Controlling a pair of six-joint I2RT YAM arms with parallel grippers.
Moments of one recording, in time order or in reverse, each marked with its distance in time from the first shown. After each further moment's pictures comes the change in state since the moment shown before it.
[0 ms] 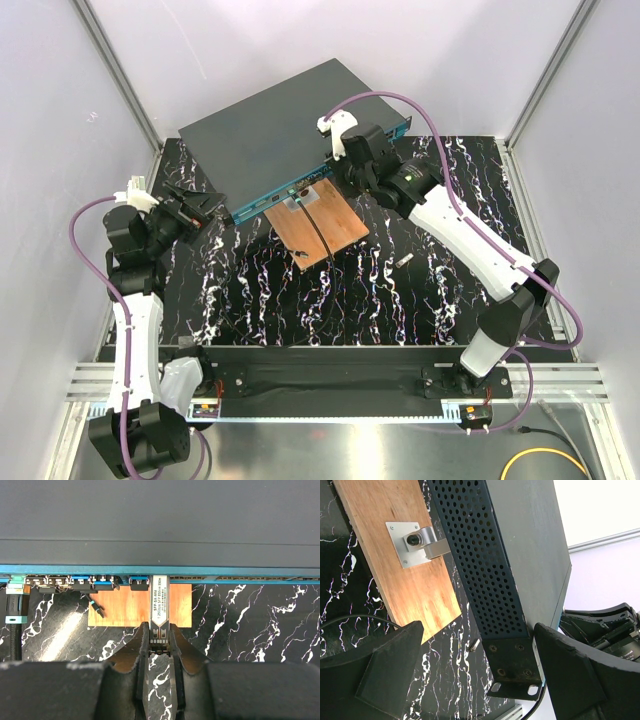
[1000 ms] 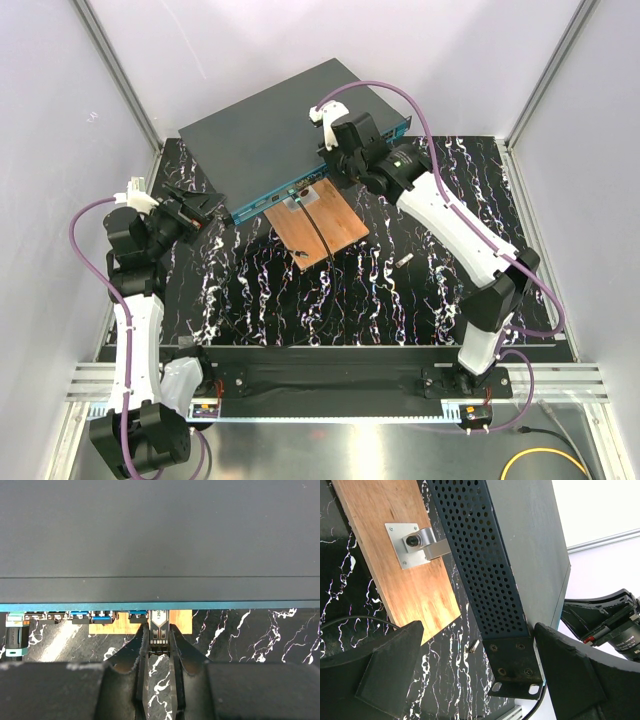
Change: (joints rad) left arm 0.000 -0.007 -0.016 0.021 0.001 -0.008; right arm -0.009 0.125 0.181 -0.081 -0.002 0.008
